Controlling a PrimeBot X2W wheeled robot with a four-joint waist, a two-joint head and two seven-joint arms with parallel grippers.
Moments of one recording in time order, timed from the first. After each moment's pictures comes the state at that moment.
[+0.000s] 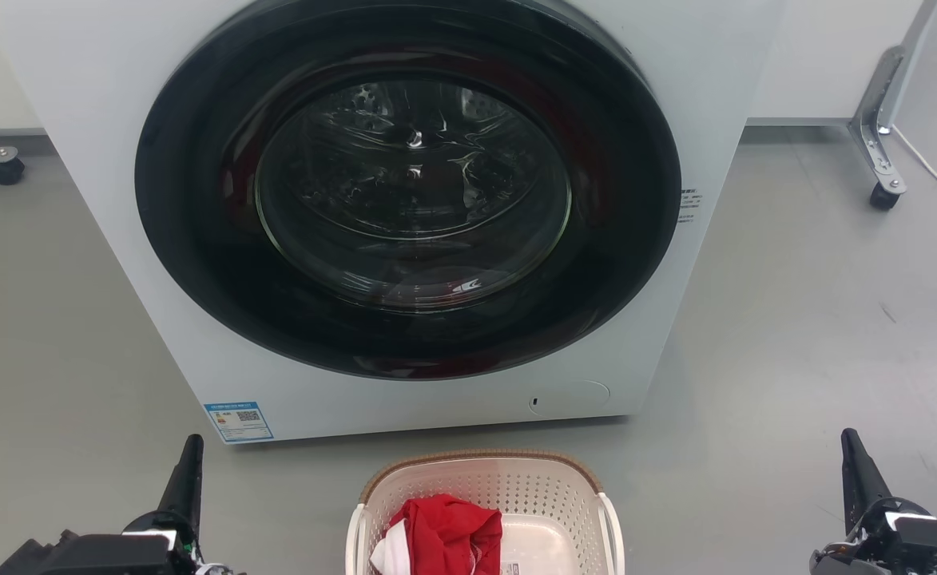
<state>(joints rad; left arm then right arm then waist) -0.08 0.04 0.09 0.30 -1.60 -0.12 0.11 -0.09 -0.04 -0.13 0.30 1.60 0.12 0.11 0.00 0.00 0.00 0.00</state>
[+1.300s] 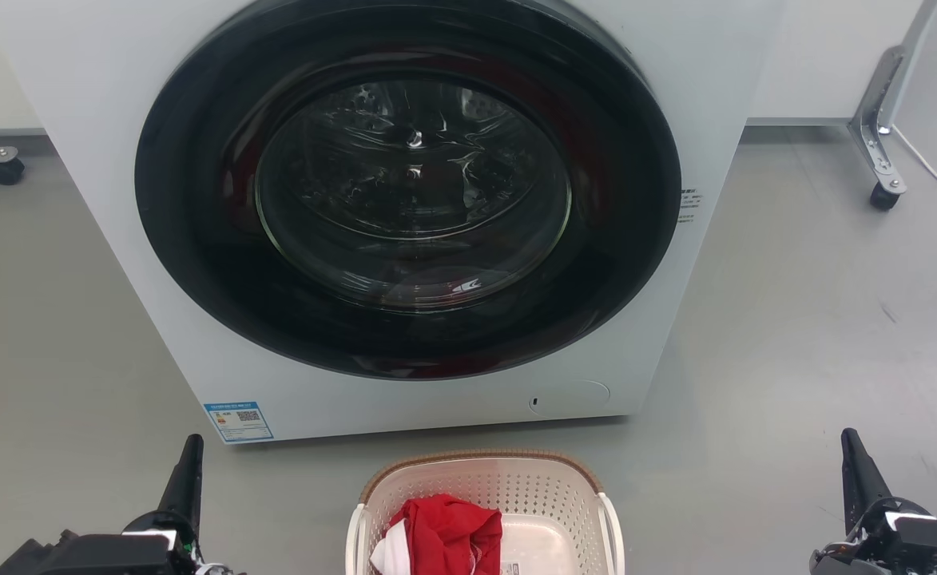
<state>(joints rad) -0.08 0.04 0.09 0.30 -1.60 -0.12 0.11 -0.09 -0.04 -0.13 0.30 1.60 0.12 0.11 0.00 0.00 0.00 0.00</state>
